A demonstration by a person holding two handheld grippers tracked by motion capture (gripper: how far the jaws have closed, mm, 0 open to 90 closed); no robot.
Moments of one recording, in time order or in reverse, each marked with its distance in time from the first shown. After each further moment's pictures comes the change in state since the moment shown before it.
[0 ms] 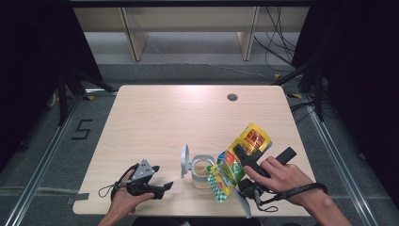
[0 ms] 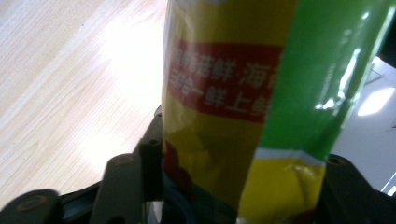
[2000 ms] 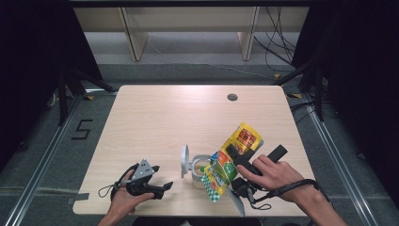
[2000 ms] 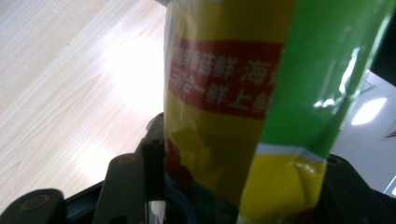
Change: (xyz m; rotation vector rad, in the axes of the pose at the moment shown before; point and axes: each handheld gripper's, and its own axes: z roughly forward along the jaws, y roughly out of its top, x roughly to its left) left arm 0.001 0.000 -0.001 0.005 -0.006 0.009; right arm -0.010 0.010 0.013 -0.043 -0.063 -0.039
